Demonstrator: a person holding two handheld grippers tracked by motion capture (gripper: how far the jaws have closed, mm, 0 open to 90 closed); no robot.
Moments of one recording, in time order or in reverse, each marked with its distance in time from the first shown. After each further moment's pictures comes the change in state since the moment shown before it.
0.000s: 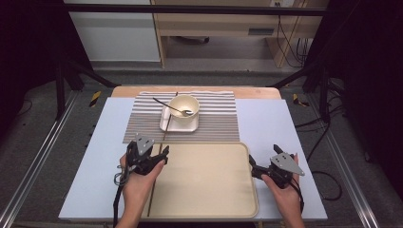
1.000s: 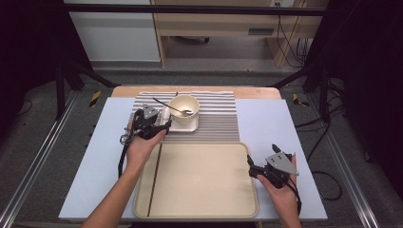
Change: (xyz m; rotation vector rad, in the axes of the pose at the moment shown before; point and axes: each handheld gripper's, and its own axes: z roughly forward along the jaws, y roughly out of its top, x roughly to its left) left arm 0.044 0.048 0.077 0.035 -0.057 0.103; right arm 0.008 0.001 0.004 0.021 -0.038 -0.041
